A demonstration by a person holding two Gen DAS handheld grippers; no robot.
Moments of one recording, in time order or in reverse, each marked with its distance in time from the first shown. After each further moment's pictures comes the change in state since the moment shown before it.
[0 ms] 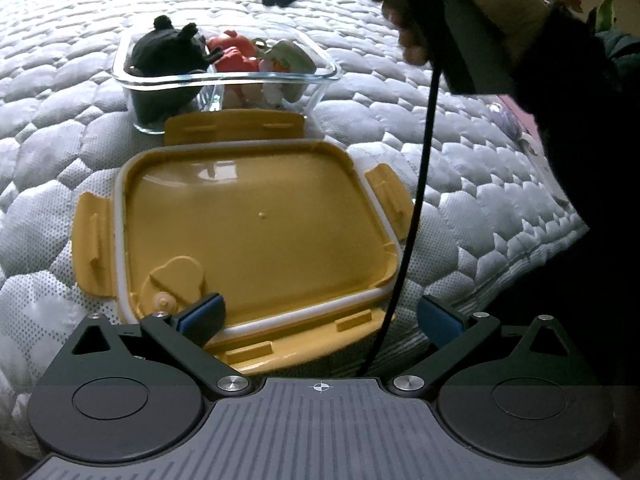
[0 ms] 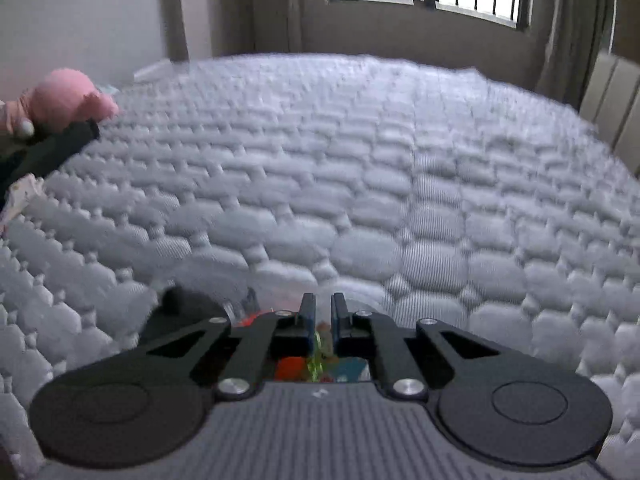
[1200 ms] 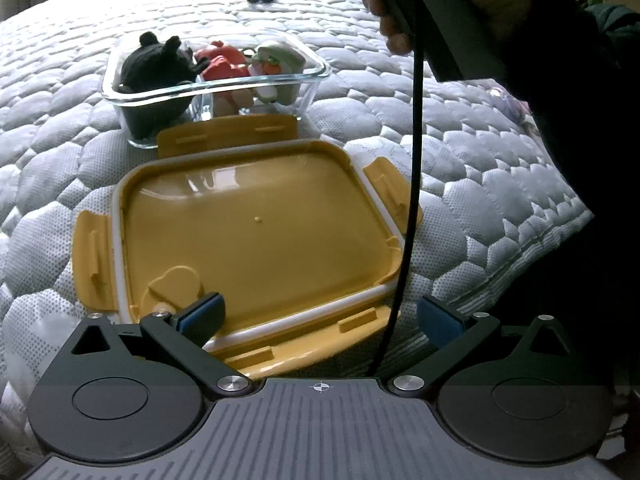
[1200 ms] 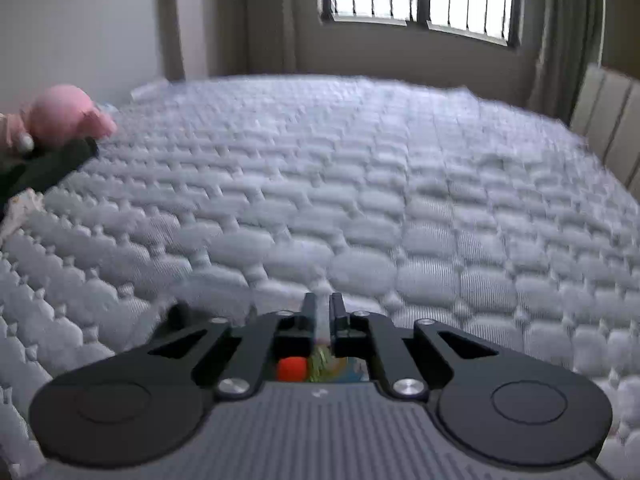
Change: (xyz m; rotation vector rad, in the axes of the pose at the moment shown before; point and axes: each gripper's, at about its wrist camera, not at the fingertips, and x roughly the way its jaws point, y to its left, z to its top) left arm 0.006 -0.009 -0.003 0.078 -0.013 0.051; right arm 0.008 0.003 0.001 0.037 -0.007 -0.014
